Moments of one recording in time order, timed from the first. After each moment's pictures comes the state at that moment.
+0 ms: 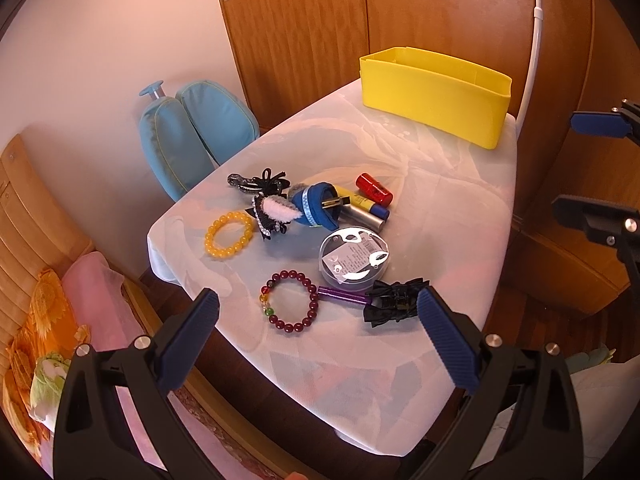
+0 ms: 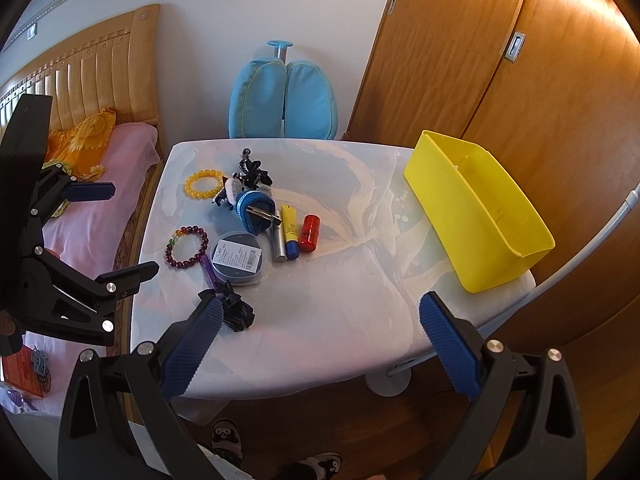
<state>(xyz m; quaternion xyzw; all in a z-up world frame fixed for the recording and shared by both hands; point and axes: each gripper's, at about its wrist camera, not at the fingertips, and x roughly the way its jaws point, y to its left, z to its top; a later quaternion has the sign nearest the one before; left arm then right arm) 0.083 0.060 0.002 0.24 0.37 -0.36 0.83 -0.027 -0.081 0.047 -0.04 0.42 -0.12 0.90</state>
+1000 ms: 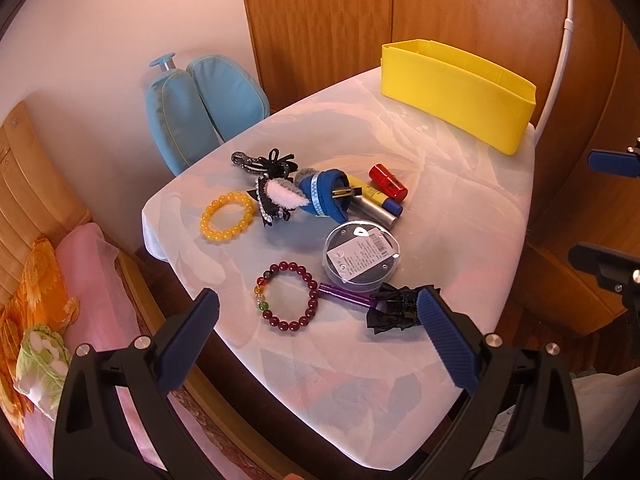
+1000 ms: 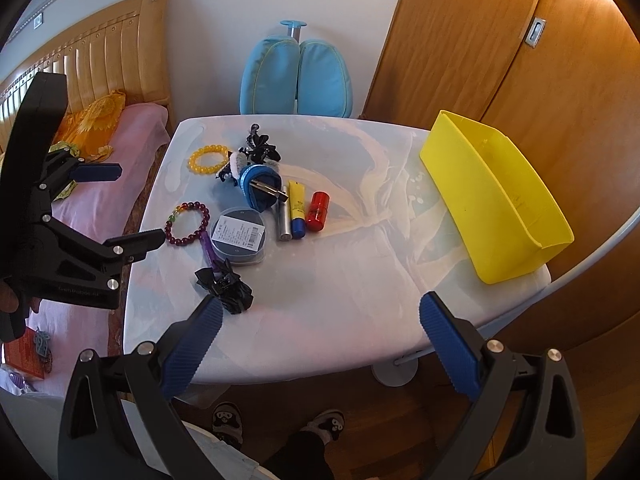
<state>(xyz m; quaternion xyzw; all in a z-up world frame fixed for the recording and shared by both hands) 0.102 0.049 -0.016 0.21 0.41 -0.33 0.83 -0.016 -0.097 0.021 -0.04 0.46 -0.09 0.88</state>
